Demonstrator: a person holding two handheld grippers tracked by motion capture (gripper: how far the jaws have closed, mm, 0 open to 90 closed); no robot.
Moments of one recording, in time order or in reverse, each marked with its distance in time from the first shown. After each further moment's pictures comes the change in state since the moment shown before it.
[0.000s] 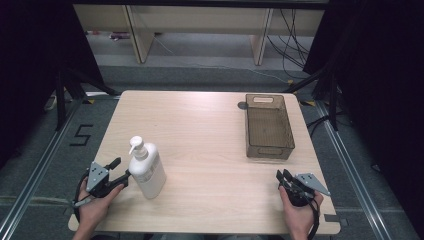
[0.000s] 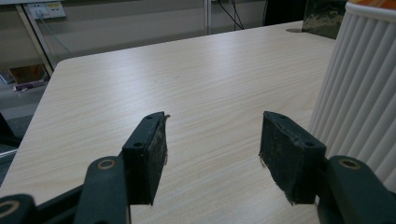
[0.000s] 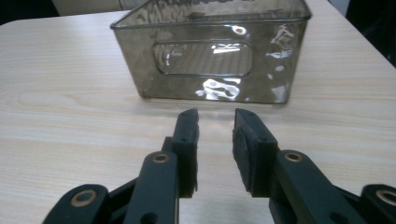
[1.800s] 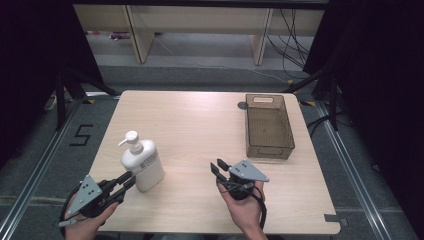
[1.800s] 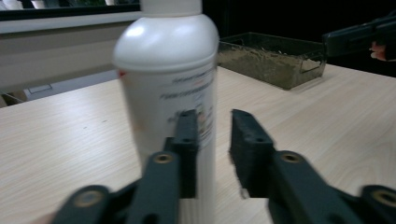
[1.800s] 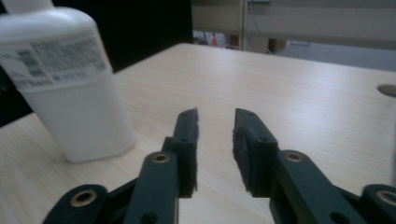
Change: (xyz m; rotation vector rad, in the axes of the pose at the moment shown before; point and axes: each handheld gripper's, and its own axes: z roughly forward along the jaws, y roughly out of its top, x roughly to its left) left arm -0.042 0.040 -0.067 -0.089 -0.211 0.053; right arm 0.172 0.051 0.007 -0.076 0.423 -0.190
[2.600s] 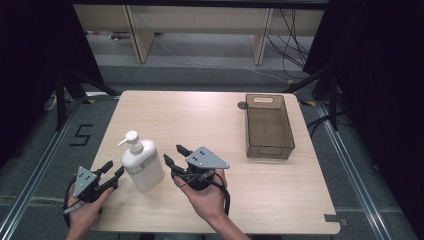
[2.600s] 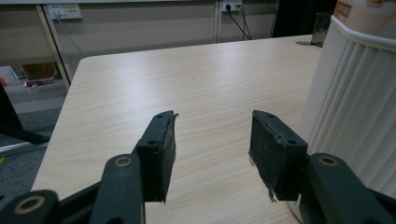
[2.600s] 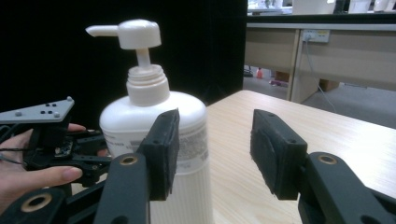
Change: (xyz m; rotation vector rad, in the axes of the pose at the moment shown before) left arm 0.062 -0.054 0.029 0.029 0.245 -0.099; right arm 0.070 0.051 0.047 -0.106 0.186 -0.052
